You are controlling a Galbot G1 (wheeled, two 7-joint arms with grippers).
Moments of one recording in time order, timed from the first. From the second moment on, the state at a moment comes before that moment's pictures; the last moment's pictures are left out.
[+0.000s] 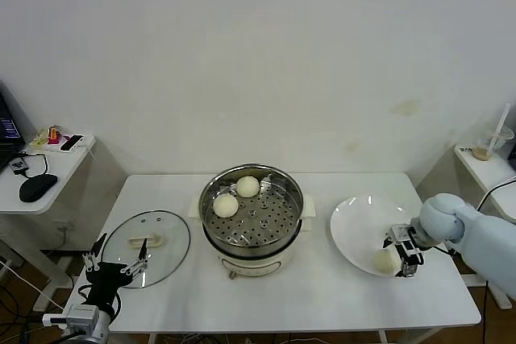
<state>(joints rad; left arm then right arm) 1.67 -1.23 -0.72 -2.14 -0.10 0.14 -0.07 -0.23 0.51 -0.66 1.45 -0.22 -0.22 -1.09</state>
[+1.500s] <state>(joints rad) 1.69 -1.24 -0.72 -2.17 -0.10 0.13 -0.07 -0.24 0.49 -0.62 1.46 -0.19 -0.25 -1.09</state>
